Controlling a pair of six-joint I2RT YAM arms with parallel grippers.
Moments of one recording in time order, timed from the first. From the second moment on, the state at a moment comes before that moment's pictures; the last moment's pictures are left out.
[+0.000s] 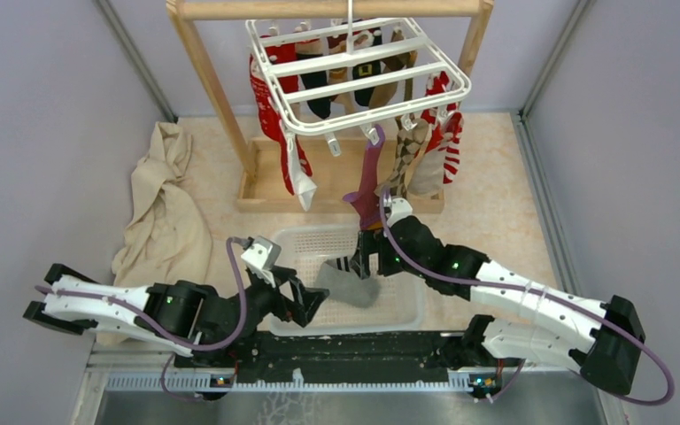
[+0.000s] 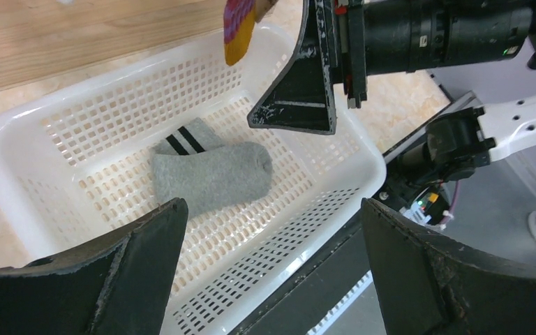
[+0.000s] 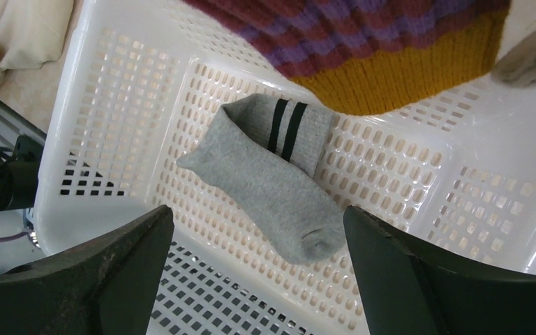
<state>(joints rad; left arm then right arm) -1.76 0.74 0.89 -0.63 -0.94 -0.79 0.97 0.97 0.72 -0.38 0.14 0.62</state>
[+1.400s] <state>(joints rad) -1.18 0.82 0.98 -0.47 -0.51 -0.61 0.97 1.18 0.95 -0.15 0.51 0.40</state>
